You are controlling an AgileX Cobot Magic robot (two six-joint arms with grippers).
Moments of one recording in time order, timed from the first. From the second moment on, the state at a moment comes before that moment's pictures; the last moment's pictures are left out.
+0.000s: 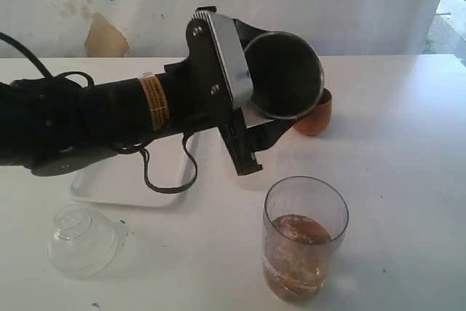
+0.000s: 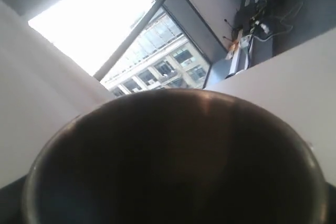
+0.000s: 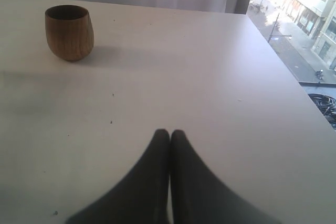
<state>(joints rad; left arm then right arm) -0.73 1.68 -0.92 0.65 -0.71 0.19 -0.15 0.01 0.00 -0.07 0.34 -0.01</state>
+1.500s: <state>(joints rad) 0.09 2.00 -0.84 0.40 -1.01 -0.13 -0.15 0.01 0.00 -0.07 0.34 0.00</state>
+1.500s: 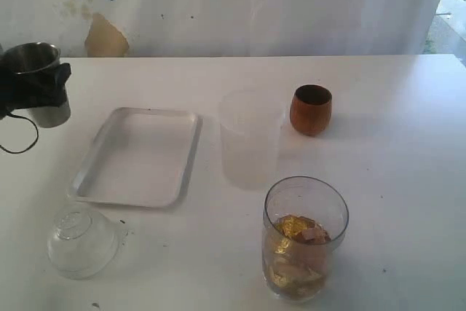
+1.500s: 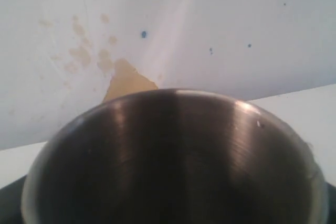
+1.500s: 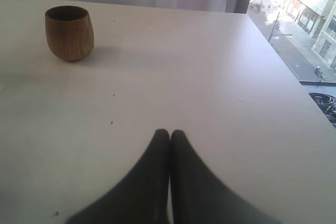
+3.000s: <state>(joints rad) 0.10 1.89 -0.77 0.29 -1.16 -0.03 -0.15 0.01 0.00 -0.07 0.34 0.00</state>
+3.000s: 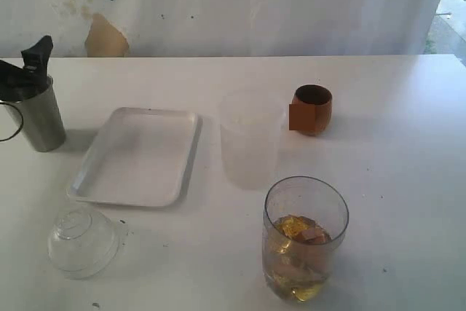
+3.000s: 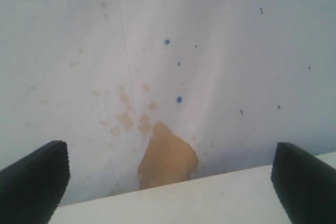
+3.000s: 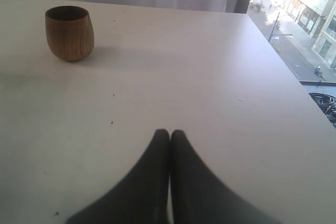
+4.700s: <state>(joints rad) 0.10 0.89 -0.71 0.28 -0.33 -0.46 -0.14 0.01 0.00 -0.07 0.34 0.00</state>
